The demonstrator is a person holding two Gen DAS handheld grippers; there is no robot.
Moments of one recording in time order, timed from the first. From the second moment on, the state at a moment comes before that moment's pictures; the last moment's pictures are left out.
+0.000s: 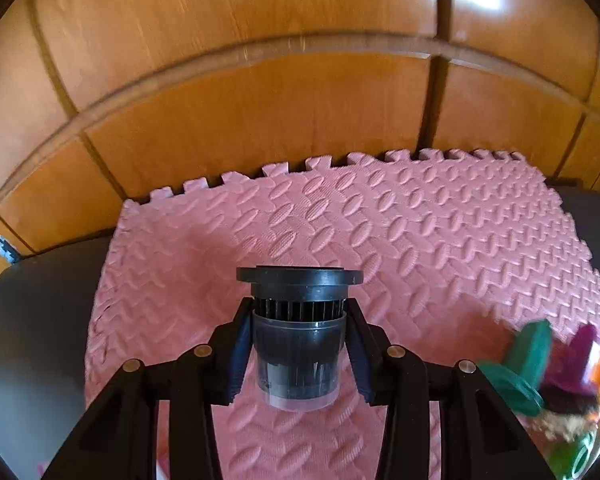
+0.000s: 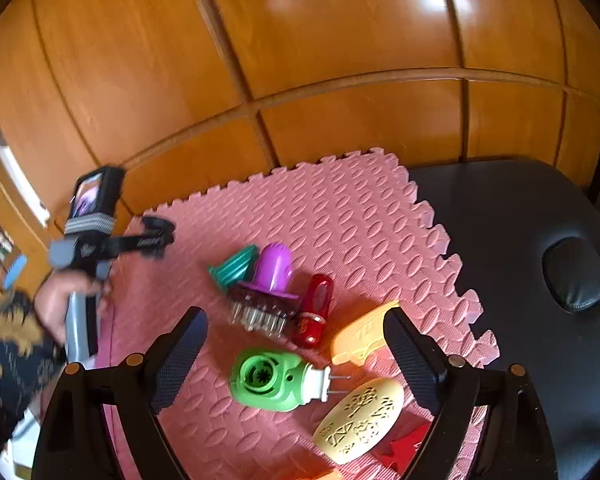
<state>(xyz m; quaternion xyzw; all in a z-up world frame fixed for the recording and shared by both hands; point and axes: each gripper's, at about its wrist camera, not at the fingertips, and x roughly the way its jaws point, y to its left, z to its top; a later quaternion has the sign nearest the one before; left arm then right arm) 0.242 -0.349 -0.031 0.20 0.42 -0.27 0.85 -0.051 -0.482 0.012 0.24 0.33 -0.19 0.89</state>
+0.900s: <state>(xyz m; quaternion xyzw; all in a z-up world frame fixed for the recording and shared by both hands) 0.066 -0.178 0.031 0.12 0.40 -0.31 0.85 -0.011 -0.441 -0.036 0.15 0.47 -0.11 0.86</state>
